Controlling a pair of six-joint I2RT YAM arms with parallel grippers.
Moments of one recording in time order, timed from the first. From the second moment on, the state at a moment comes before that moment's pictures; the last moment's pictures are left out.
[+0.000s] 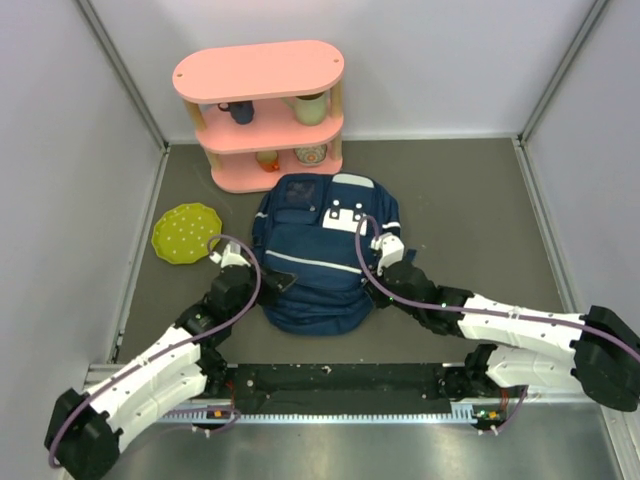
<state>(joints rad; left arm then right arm) -0.65 0.71 0.32 -0.04 -0.09 -1.29 1.01 1.10 0.52 0.01 0.29 0.42</state>
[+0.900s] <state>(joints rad) -0.53 0.73 0.29 0.06 0.15 -1.09 0.80 1.28 0.49 0.27 0.19 0.24</state>
